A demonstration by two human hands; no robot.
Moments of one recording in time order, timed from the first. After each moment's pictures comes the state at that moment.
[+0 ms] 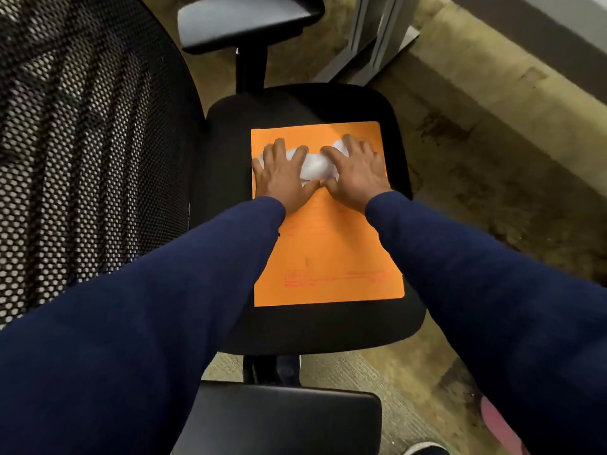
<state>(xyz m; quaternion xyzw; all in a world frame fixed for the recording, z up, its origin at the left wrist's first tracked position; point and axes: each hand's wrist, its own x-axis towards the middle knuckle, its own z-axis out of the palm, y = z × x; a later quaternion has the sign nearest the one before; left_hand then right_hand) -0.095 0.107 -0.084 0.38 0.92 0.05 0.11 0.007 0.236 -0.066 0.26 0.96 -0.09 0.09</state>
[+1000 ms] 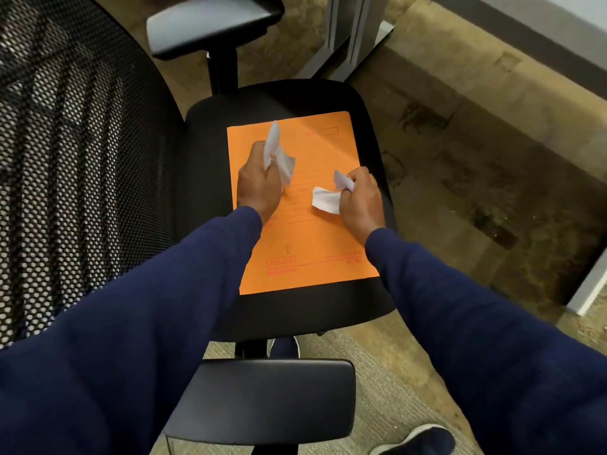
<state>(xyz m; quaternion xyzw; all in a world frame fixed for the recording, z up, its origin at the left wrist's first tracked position) -0.051 0.090 -0.035 0.21 0.87 0.40 0.19 0.089 0.204 -0.059 0.48 0.77 -0.41 -0.09</state>
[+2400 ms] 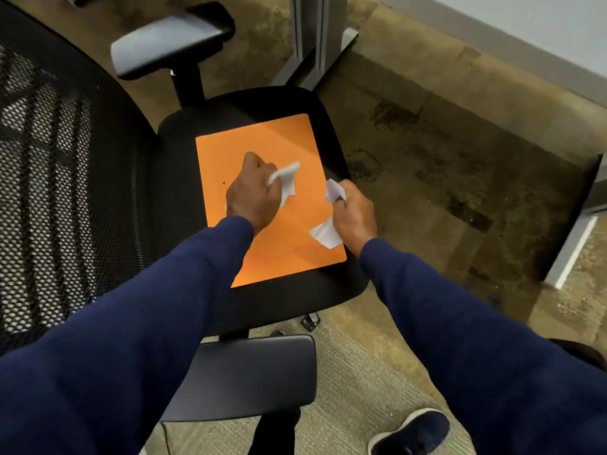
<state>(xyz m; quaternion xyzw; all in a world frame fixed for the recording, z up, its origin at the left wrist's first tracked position) 0.000 0.097 -0.009 0.38 0.88 0.27 0.14 0.159 0.201 -0.034 0.49 0.72 -0.48 -0.11</state>
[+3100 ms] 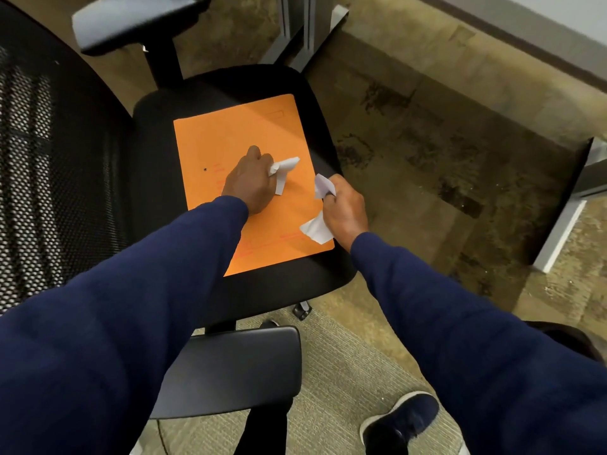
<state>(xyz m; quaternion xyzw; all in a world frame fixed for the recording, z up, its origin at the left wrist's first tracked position) -0.011 0.119 -0.059 0.48 0.85 0.12 0.16 0.172 0.200 -0.051 0.49 0.74 -0.45 -0.08</state>
